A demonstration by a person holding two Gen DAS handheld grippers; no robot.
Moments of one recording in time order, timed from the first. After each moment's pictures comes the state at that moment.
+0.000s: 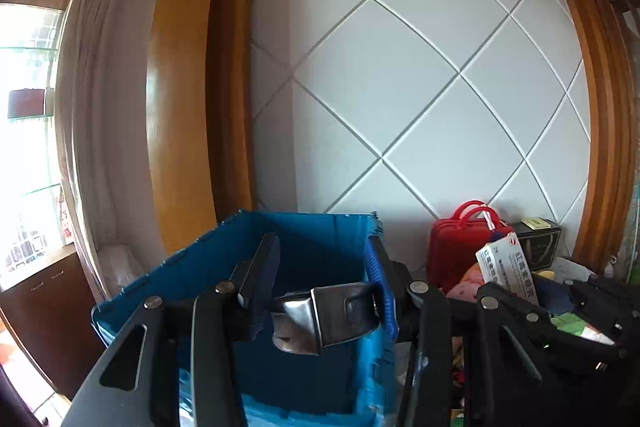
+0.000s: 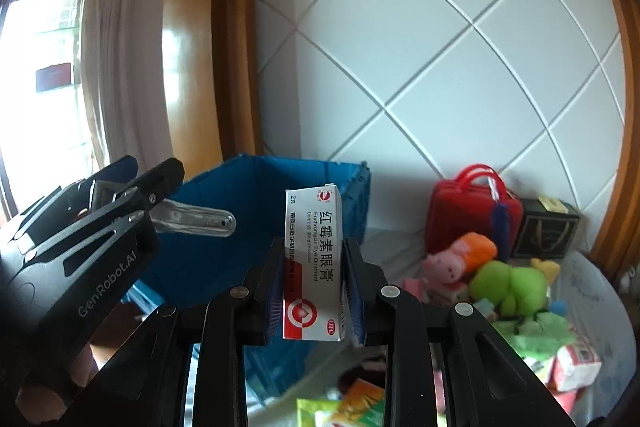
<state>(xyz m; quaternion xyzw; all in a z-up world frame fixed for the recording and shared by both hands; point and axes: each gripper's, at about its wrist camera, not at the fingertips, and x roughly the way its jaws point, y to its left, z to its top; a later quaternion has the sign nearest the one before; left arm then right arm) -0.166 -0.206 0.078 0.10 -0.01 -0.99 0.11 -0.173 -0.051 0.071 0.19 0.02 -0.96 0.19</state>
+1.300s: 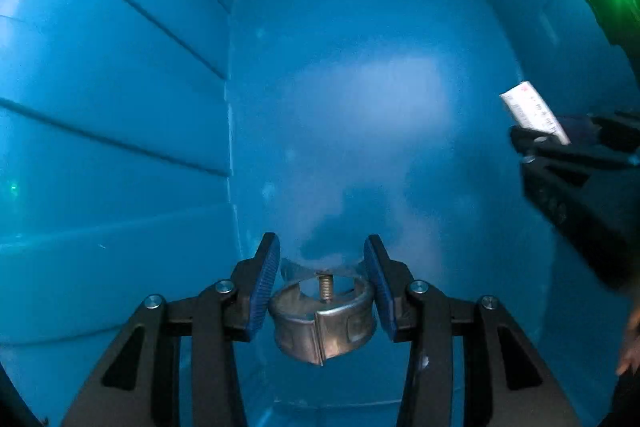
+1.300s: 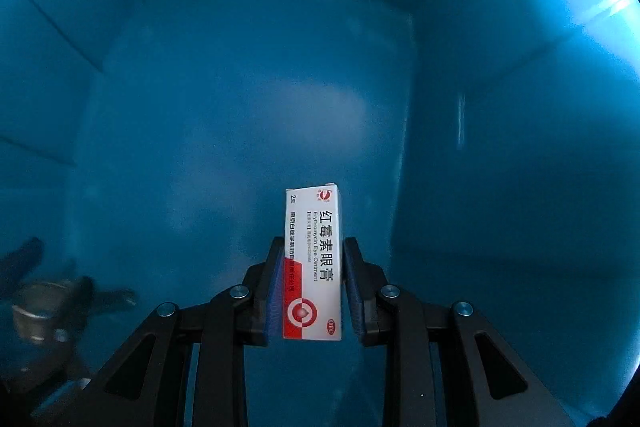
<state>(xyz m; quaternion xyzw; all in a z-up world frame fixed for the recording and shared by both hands) -0.514 -0.407 -0.237 0.68 -0.10 -0.73 0.02 -0.536 -0.272 -0.268 0.68 0.11 -0.72 0.02</state>
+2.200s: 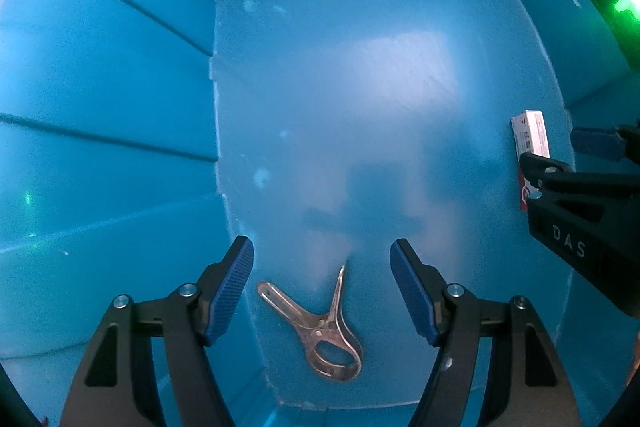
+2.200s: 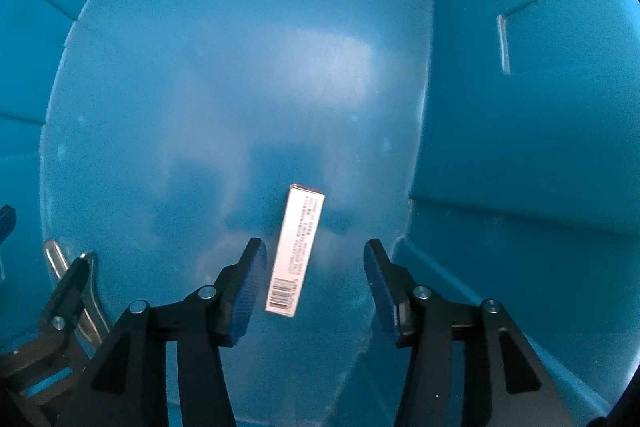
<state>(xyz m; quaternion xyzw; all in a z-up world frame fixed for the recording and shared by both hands) -0.516 -0.394 -0.266 0.70 -0.12 -0.71 0.03 -0.512 -0.263 -0.301 0.73 0.11 -0.67 0.02</state>
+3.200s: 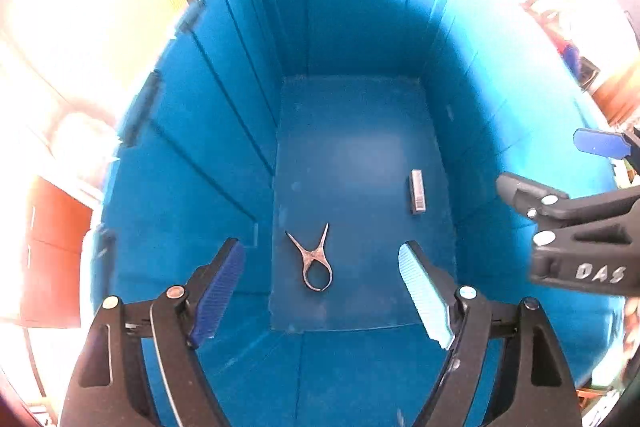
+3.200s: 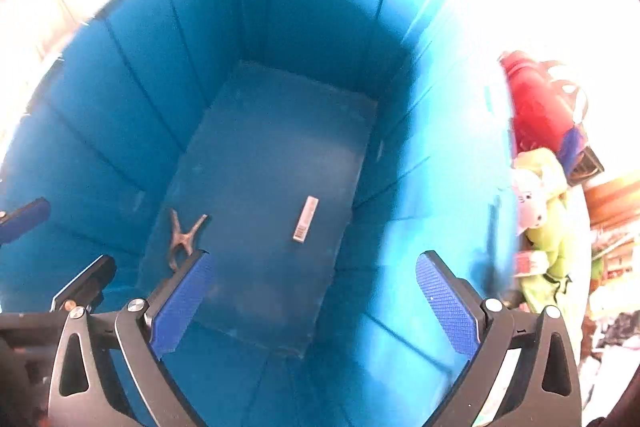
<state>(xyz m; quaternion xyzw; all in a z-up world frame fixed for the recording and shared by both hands) -0.358 -0.415 -0.030 0.54 -0.01 -0.84 0.01 -0.410 -0.261 -0.035 0.56 0.13 -0.81 0.09</state>
